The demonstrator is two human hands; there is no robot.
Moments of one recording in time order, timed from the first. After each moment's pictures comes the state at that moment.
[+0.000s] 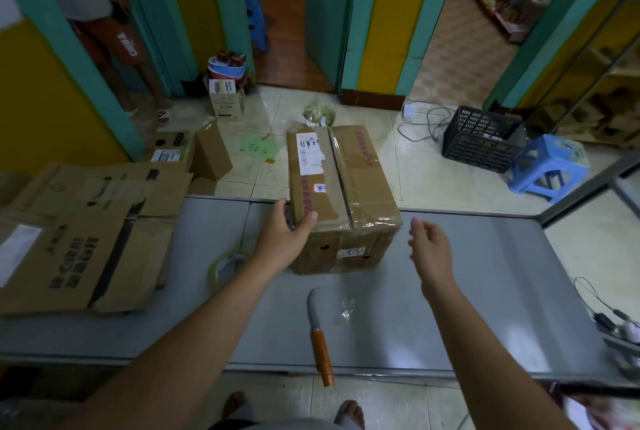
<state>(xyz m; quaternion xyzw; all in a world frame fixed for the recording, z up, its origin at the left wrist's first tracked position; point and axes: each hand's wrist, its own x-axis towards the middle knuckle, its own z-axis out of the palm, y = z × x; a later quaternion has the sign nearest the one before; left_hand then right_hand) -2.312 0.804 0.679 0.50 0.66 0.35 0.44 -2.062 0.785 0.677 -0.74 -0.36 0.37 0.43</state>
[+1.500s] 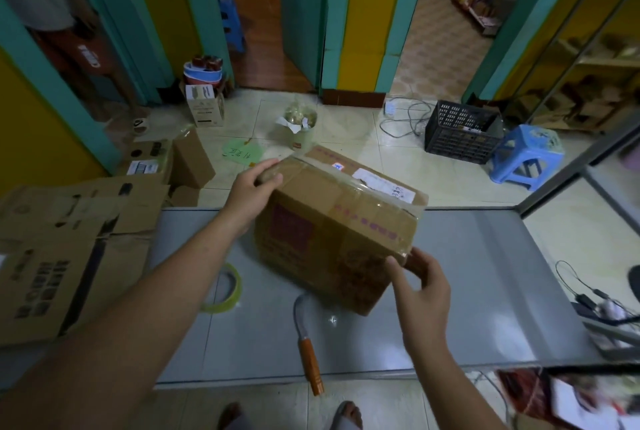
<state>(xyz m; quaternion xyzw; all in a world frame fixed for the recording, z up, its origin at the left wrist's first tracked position) -2.334 0.890 0.700 0.54 0.59 0.40 0.45 -2.072 0.706 0.680 -0.69 -0.39 0.30 0.53</state>
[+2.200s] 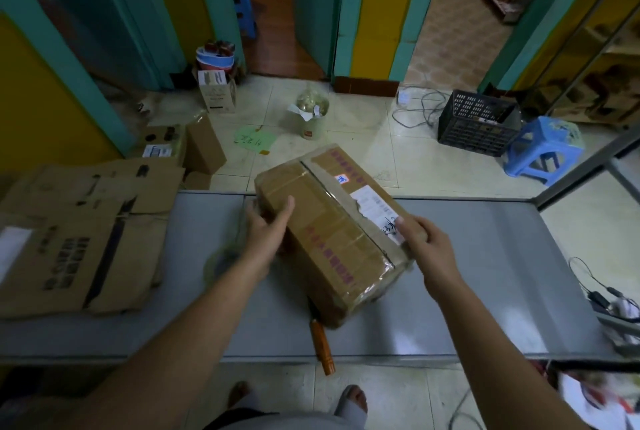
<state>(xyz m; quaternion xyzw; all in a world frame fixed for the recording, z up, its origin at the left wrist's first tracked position) -2.330 0.806 0.651 0.30 0.63 0.43 0.57 -2.042 0.765 0.674 -0.67 -0.40 0.44 0.44</state>
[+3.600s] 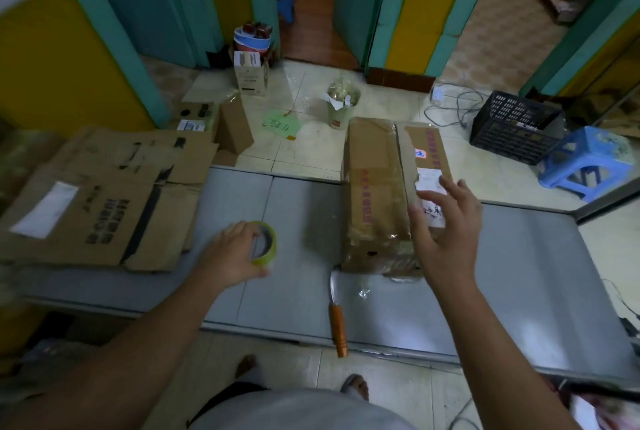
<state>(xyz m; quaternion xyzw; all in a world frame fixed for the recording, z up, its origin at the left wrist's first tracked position) -2.467 0.765 0.551 0.71 0.67 0.01 0.21 -2.086 0.761 0.691 -0.62 -0.65 0.08 0.44</state>
